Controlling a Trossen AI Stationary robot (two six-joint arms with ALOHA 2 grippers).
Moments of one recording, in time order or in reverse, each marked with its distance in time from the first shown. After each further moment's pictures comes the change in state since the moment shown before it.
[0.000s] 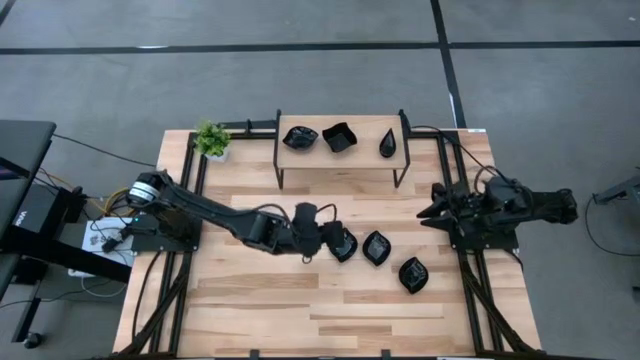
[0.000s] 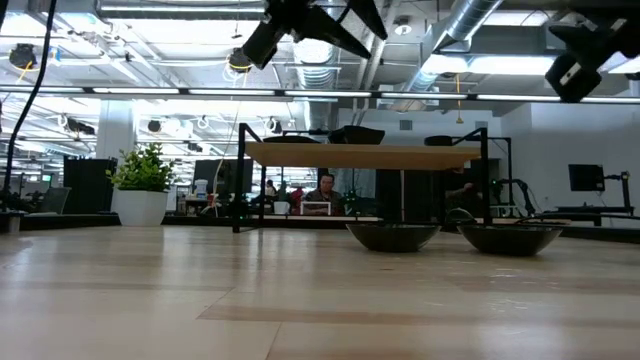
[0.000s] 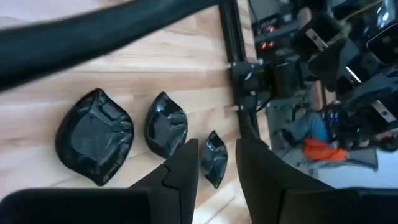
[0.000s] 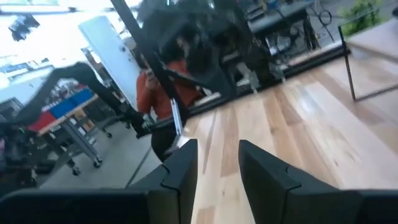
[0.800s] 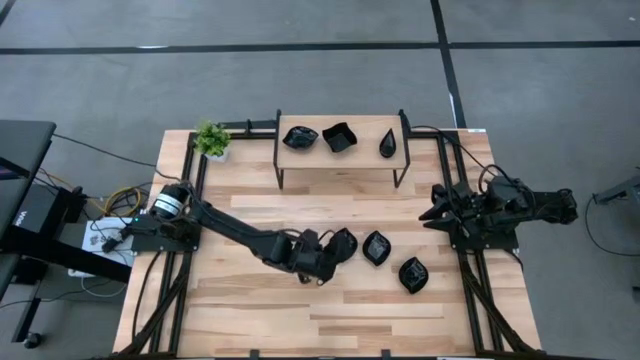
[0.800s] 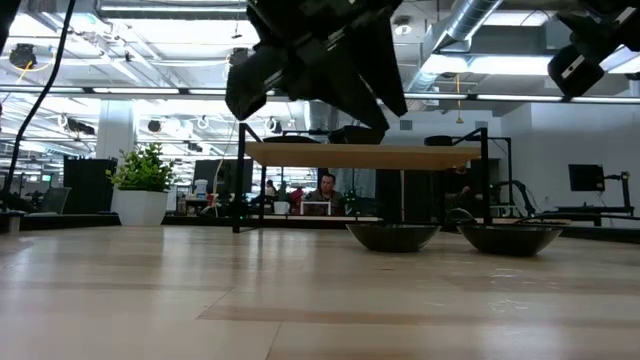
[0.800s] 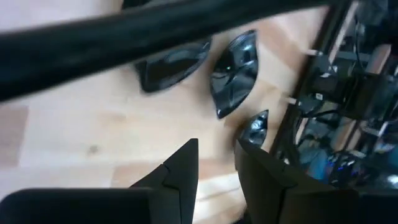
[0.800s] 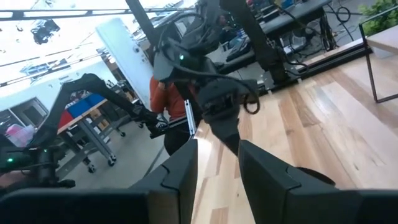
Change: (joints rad) left arm -0.059 0.207 0.068 -0.074 0.132 -0.606; right arm 0.000 -0.002 0.002 0.027 -0.048 0.015
